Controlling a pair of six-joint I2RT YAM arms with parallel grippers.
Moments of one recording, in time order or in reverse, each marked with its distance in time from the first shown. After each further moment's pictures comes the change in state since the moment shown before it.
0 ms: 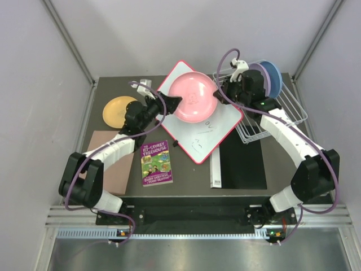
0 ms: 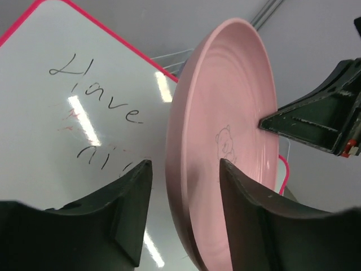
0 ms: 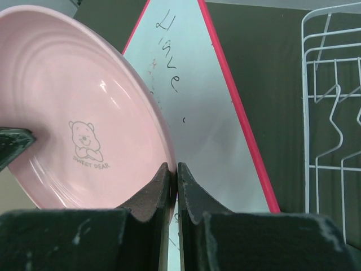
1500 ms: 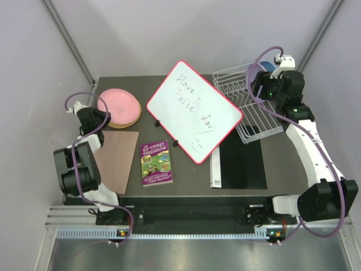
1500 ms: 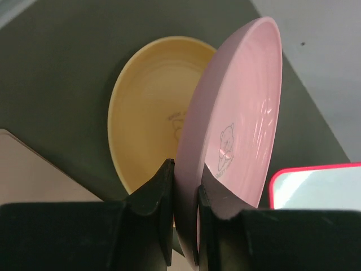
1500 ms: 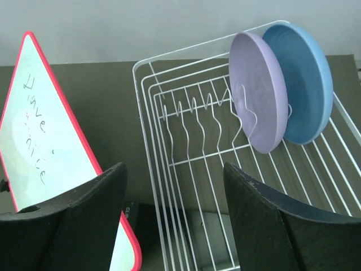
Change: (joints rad) left arm 0.692 0.117 -0.051 -0.311 -0.150 -0.084; right arm -0.282 -0.214 -0.080 -0.033 0.165 -0.148
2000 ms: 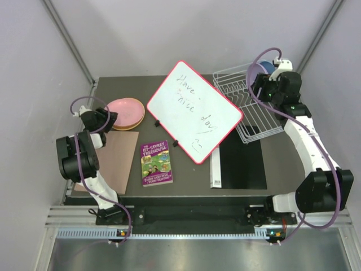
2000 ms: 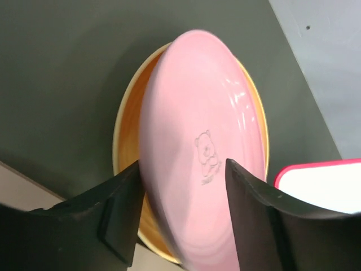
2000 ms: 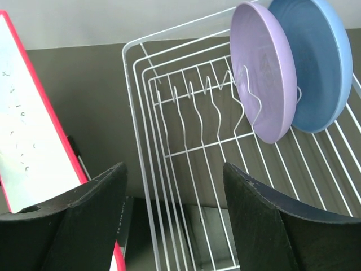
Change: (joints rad) left arm 0.020 0.206 0.004 0.131 0.103 -0.071; right arm -0.041 0.058 -0.033 0.023 -0.062 0.017
